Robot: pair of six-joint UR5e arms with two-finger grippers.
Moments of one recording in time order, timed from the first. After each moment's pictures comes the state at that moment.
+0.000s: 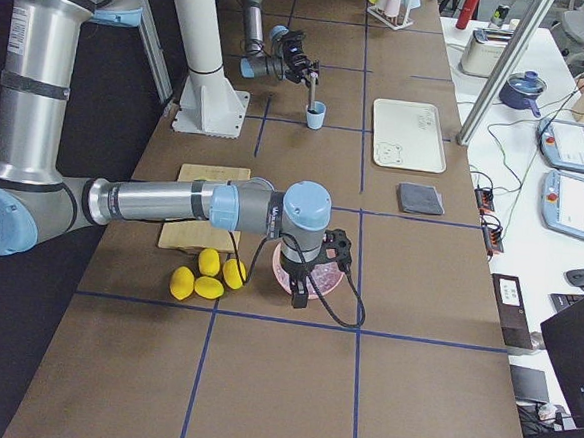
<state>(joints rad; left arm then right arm) -0.24 -2.18 -1.31 -3.51 -1.21 -0.03 1.55 -1.75 1.89 -1.72 2.33 -0.23</state>
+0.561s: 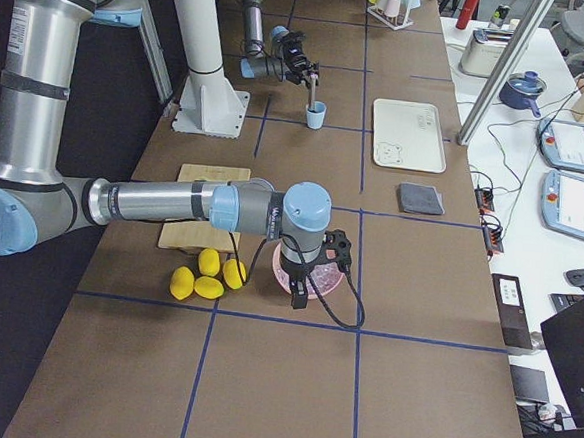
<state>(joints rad) -0.24 -2.18 -1.30 -3.51 -1.21 -0.03 1.55 -1.75 1.89 -1.72 2.33 -0.23</state>
